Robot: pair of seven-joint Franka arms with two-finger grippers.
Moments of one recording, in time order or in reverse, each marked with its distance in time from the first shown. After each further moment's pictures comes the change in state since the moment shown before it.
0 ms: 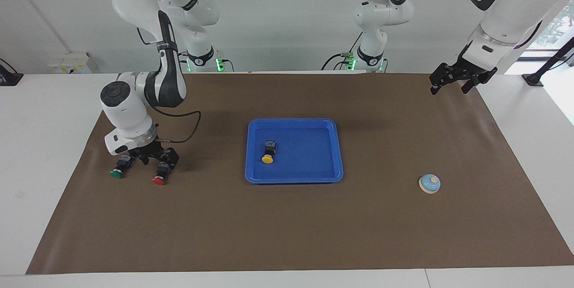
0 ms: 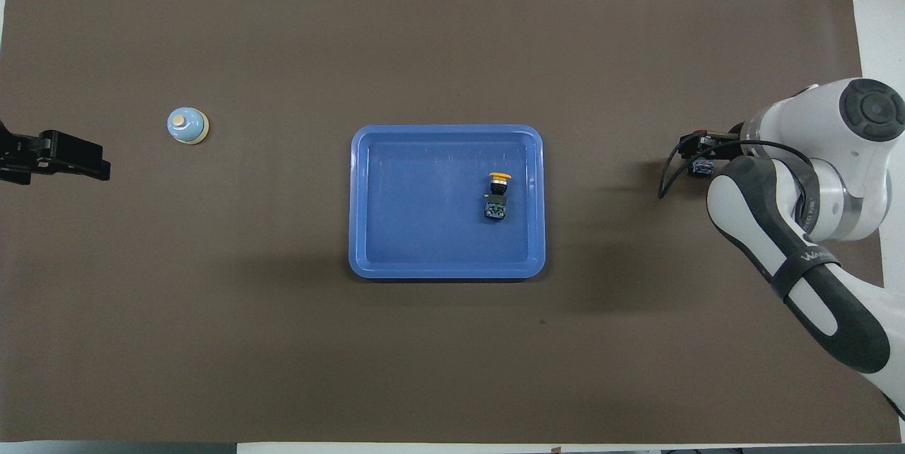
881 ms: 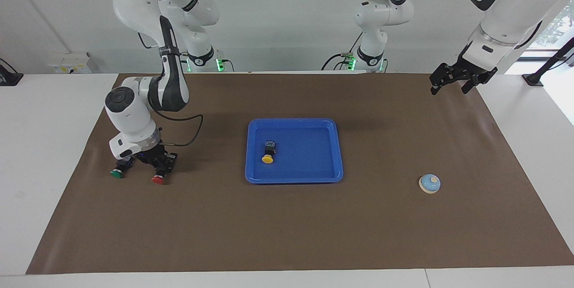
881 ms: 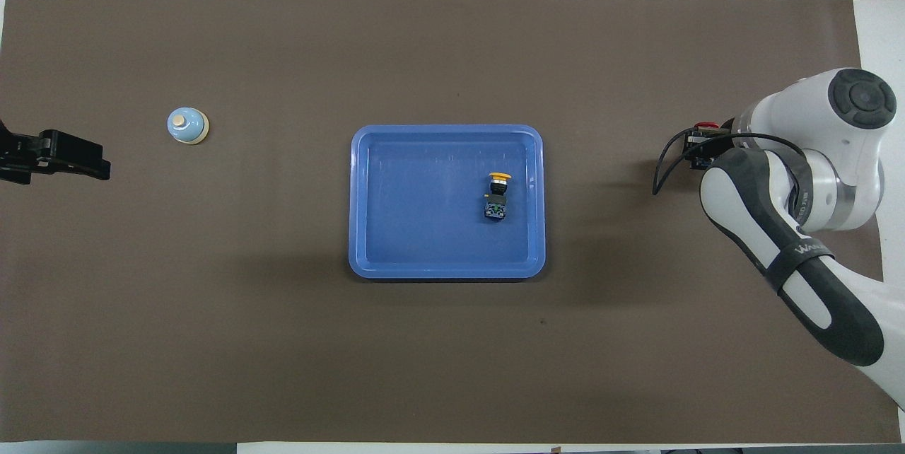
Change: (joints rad) left arm 0.000 0.000 0.000 0.000 0.000 0.000 0.000; right arm 0.018 0.008 0.019 0.088 -0.001 -0.123 -0.001
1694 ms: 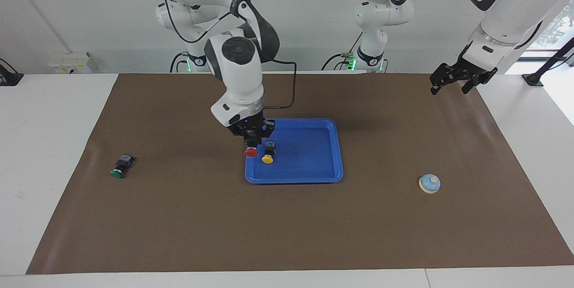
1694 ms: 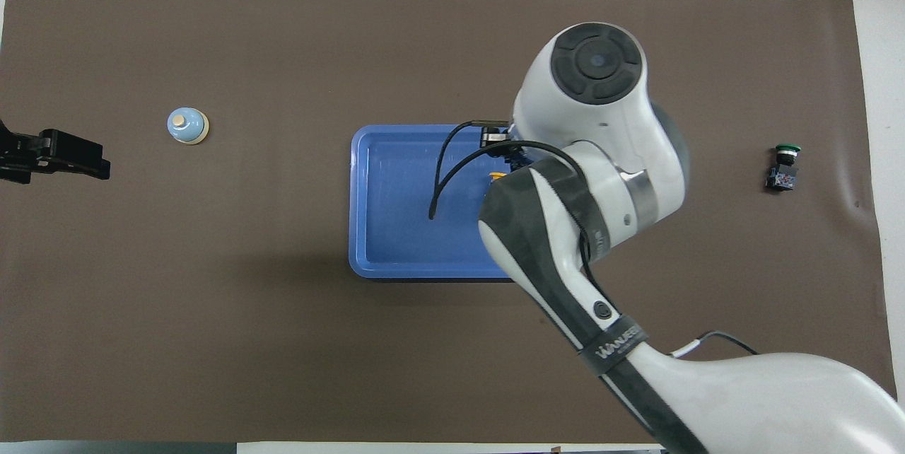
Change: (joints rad) left arm 0.000 0.000 0.000 0.000 0.000 0.000 0.000; right arm 0.525 0.069 0.010 0.400 0.047 -0.347 0.443
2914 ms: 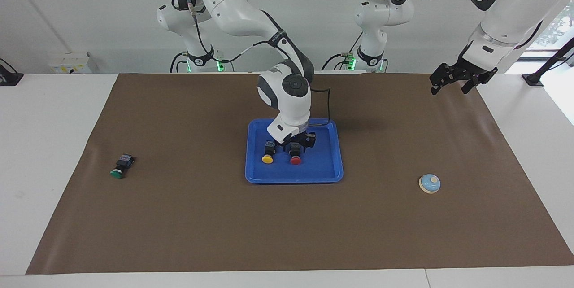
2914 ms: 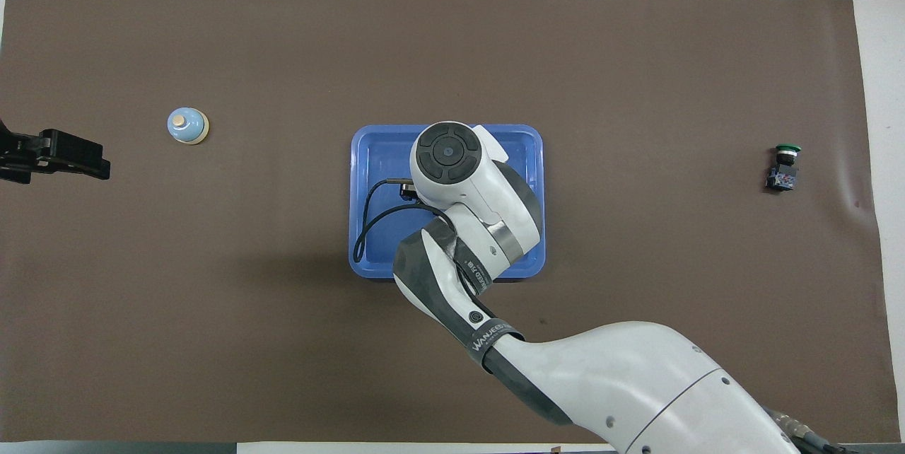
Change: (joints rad) left arm 0.000 0.000 0.000 0.000 0.000 0.000 0.000; right arm 0.134 0.177 -0.009 -0.059 0.000 0.218 0.131
